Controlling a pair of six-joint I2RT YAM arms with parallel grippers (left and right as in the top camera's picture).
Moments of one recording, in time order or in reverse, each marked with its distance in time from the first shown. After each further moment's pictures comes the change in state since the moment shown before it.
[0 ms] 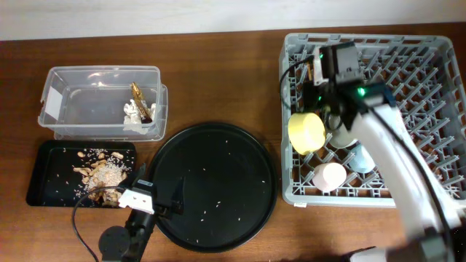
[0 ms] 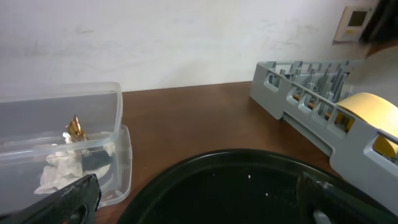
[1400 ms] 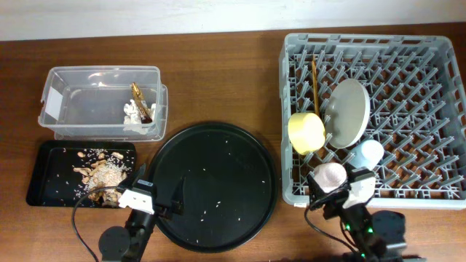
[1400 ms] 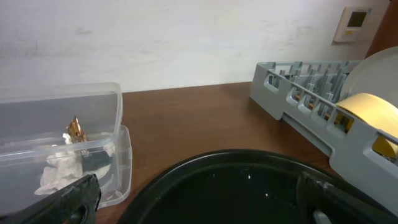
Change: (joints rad) left arm 0.000 -0.002 0.000 0.000 0.000 0.000; right arm -0.155 -1.517 -1.279 0.453 -0.294 -0.005
